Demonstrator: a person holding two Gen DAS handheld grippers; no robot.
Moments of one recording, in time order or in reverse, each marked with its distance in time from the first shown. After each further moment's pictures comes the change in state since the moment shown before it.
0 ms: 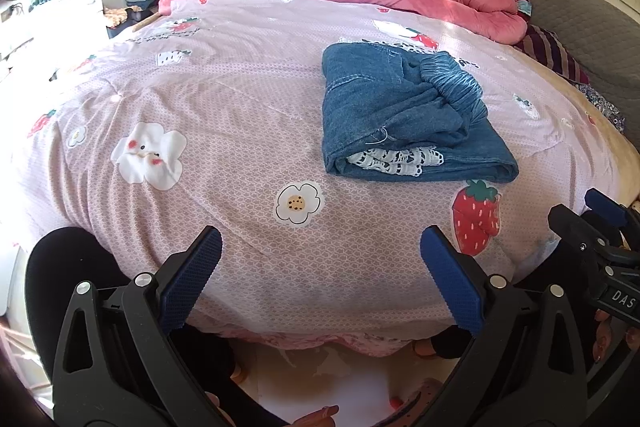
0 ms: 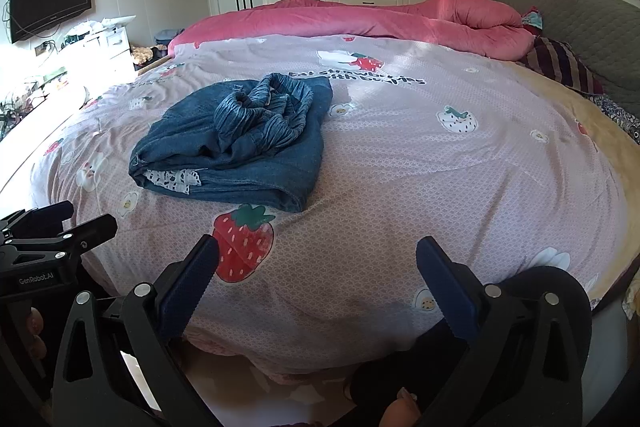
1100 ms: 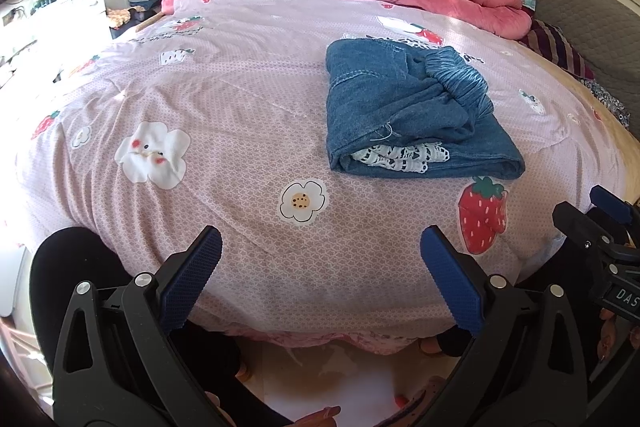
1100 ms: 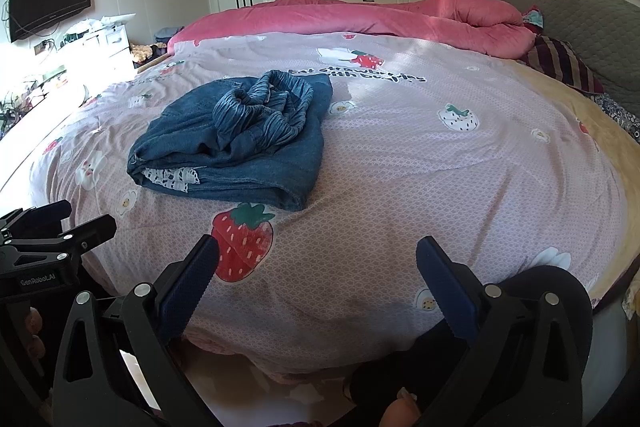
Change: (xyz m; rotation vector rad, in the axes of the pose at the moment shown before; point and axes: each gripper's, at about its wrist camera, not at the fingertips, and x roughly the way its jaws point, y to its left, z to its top) left arm 0.001 -0.005 -0.002 0.010 0.013 0.030; right arm 0.003 0.000 0.001 -0.002 0.008 0.000
